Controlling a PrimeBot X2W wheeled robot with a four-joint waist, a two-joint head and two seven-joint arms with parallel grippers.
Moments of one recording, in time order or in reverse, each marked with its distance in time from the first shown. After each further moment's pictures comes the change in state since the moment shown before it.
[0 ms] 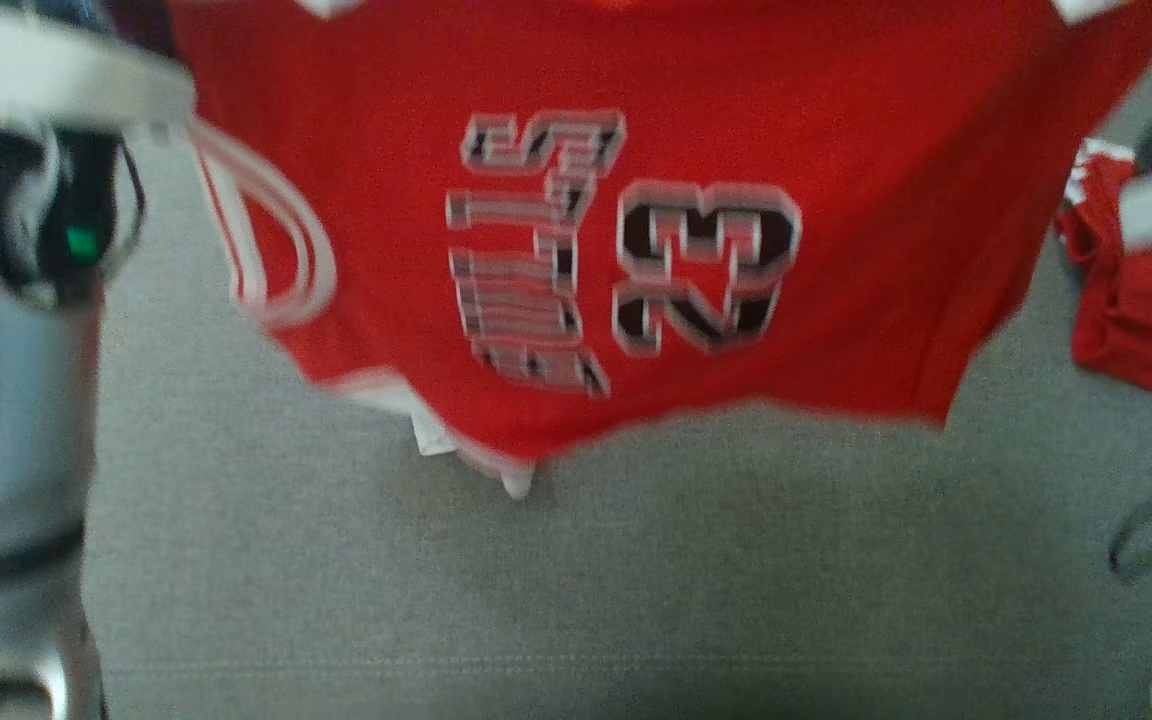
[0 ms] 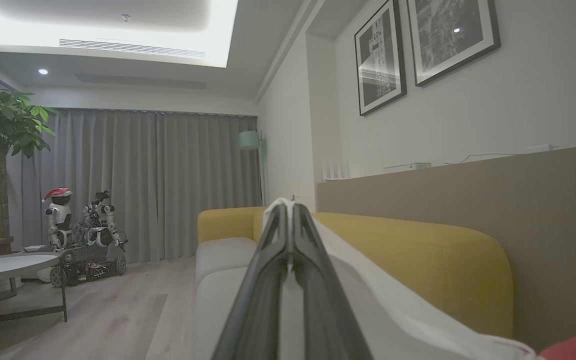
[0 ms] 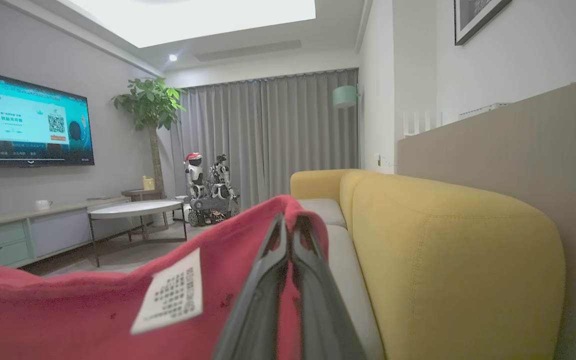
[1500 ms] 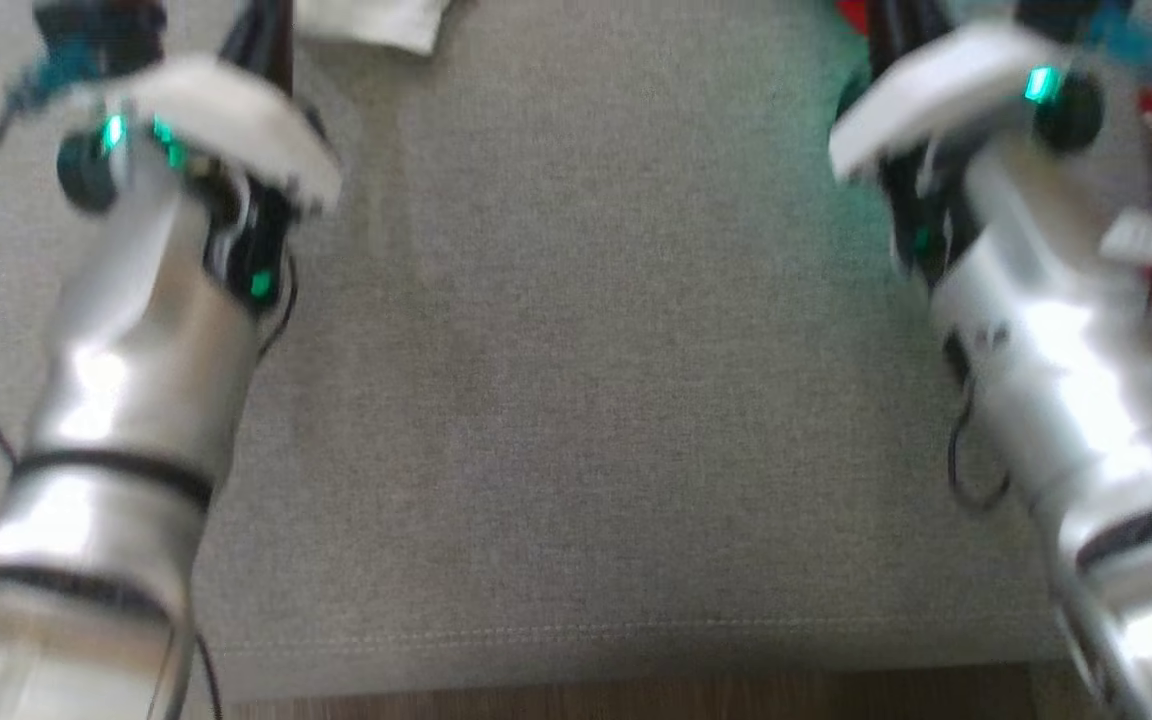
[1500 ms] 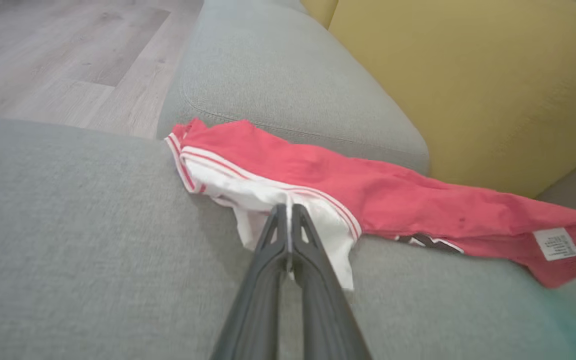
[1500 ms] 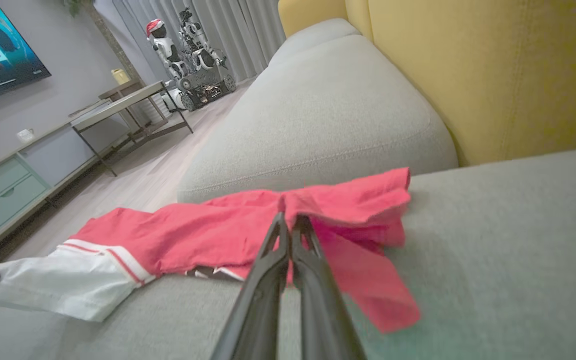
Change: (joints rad) left arm -0.263 -0.159 -0.244 1.008 -0.251 -0.034 -0.183; right arm -0.555 0.108 0.473 1.215 0.300 0.000 -0.467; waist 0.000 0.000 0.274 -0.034
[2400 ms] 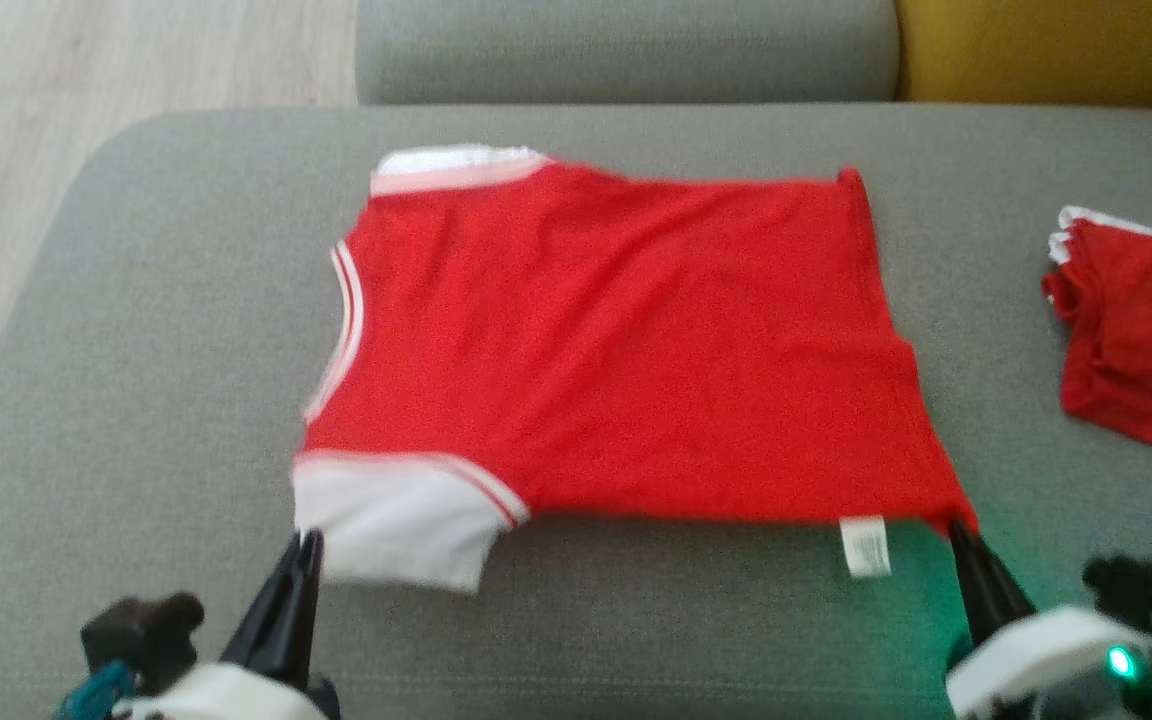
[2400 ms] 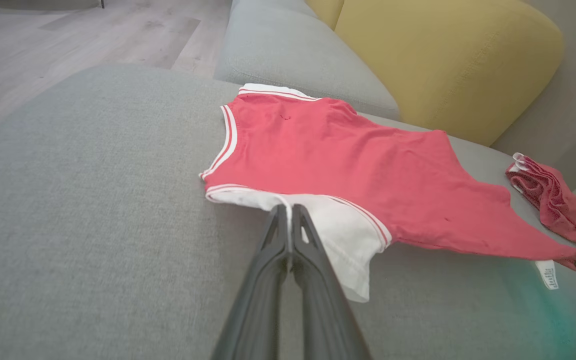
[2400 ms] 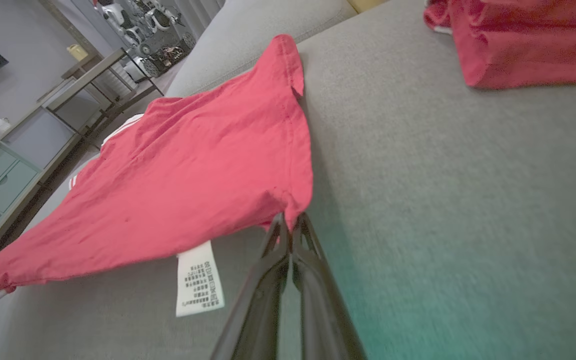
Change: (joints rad) left arm 1.310 0.171 0.143 -1.267 0.140 0.249 0.243; right arm 1.153 -0.090 -0.307 -0.734 -0.012 0.000 0.227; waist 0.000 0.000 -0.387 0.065
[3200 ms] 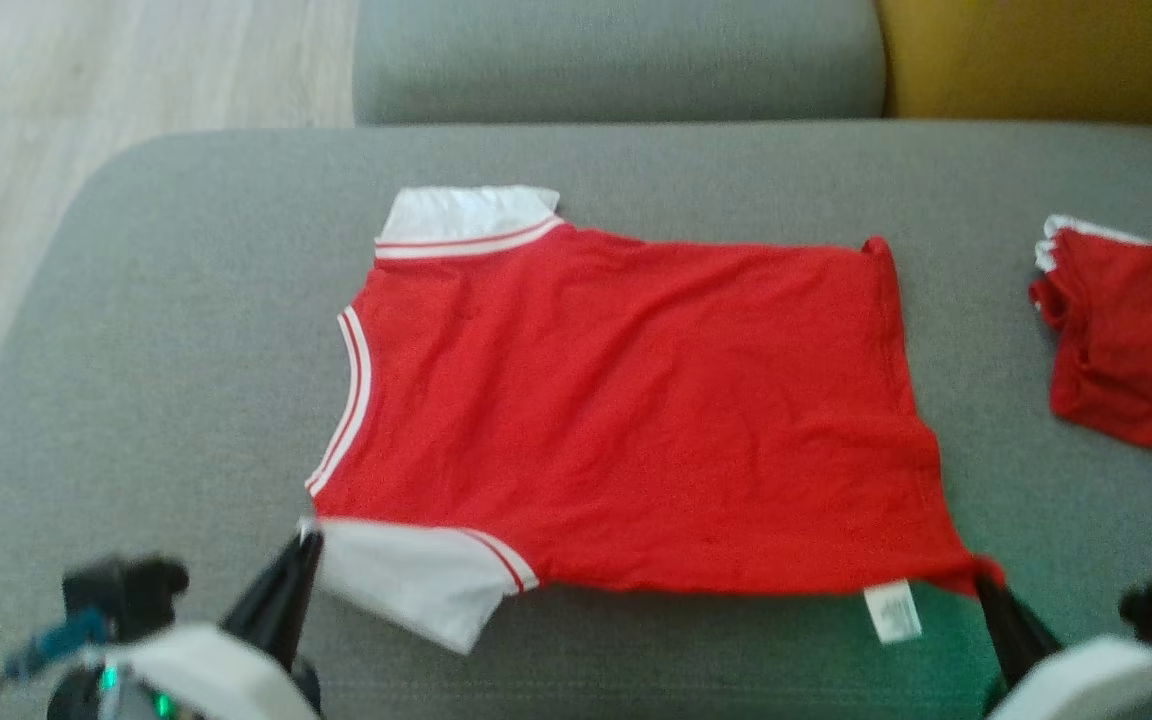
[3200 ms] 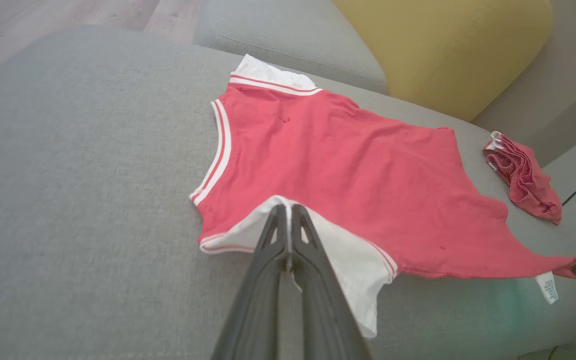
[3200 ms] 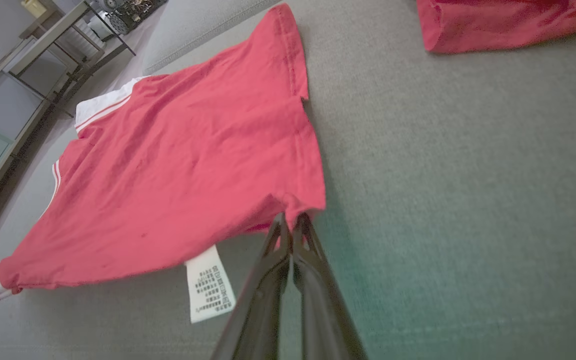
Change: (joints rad) left arm 0.032 0.067 0.024 -0.119 -0.099 0.026 0.208; right arm 0.238 0.130 -0.211 -0.393 -0.130 0.000 0.385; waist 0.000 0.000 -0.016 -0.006
